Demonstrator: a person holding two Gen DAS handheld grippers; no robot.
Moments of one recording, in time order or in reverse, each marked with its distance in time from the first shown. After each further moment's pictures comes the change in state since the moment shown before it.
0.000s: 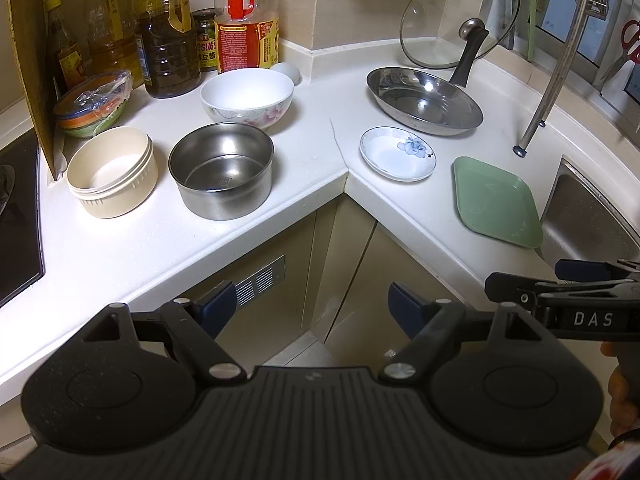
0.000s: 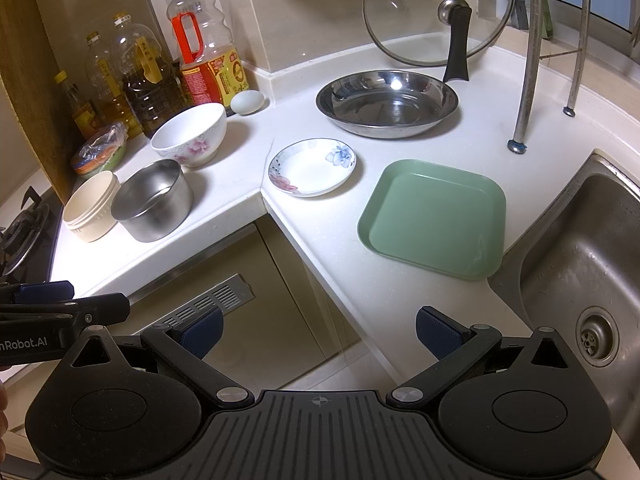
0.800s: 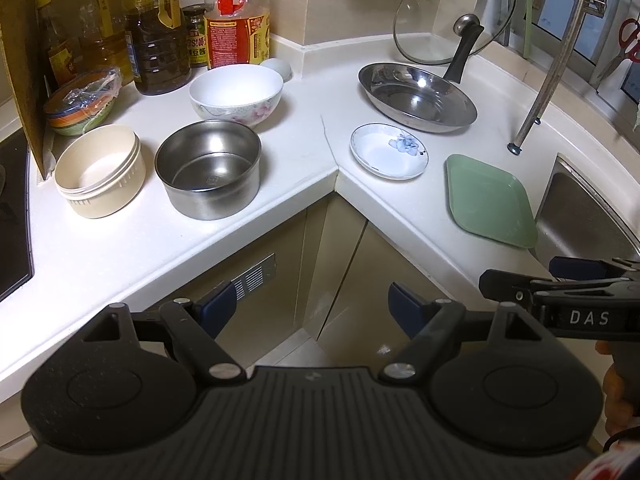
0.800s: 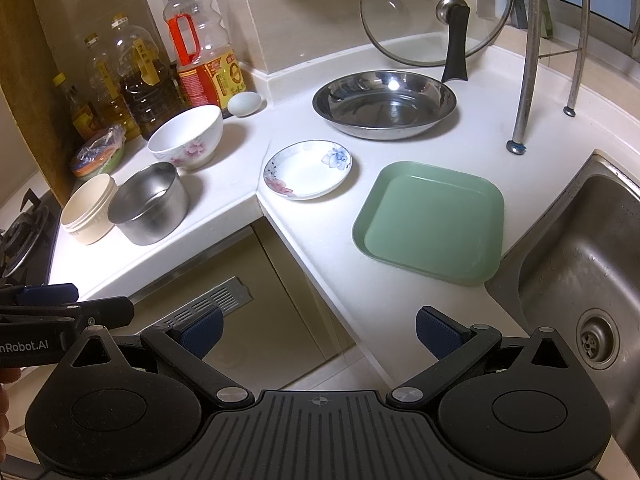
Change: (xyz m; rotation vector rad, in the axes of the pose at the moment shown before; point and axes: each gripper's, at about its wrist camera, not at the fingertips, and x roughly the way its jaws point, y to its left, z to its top) left arm 0.004 -0.006 0.005 -0.002 0.020 -0.022; right arm 0.003 -0.005 0.005 0.003 0.000 0.000
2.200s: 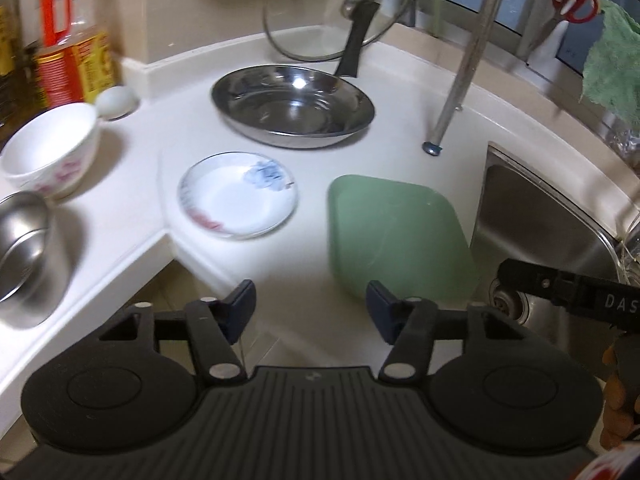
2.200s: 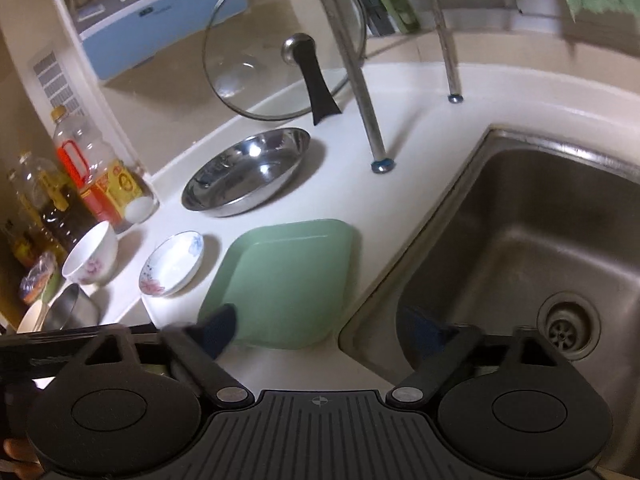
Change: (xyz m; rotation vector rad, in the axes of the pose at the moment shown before) left arm 0.105 -0.099 0.049 0.165 -0.043 -0.232; right arm -0.004 -0.141 -0.004 0.298 -0.215 -0.051
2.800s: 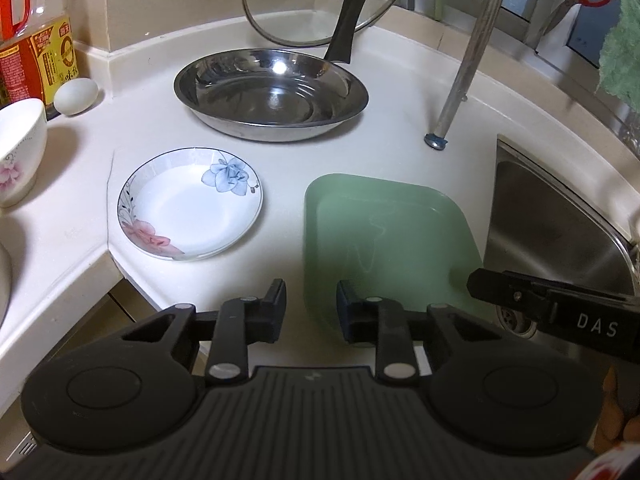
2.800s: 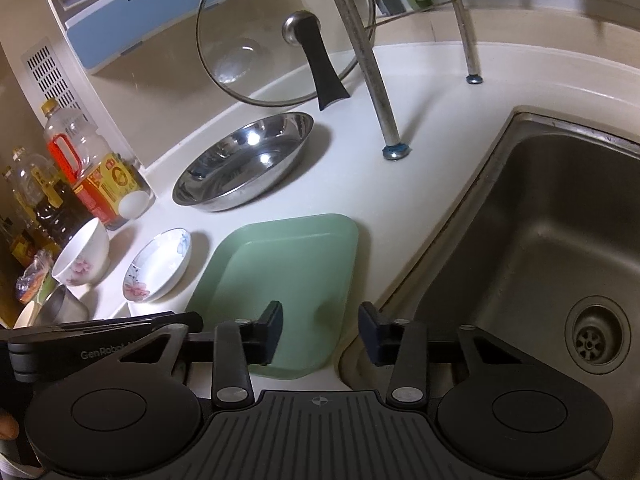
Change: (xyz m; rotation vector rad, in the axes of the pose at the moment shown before) left arm 0.055 -0.015 0.011 -0.006 0.017 0.001; right arm 0.046 -0.009 0.007 -0.008 0.025 0.034
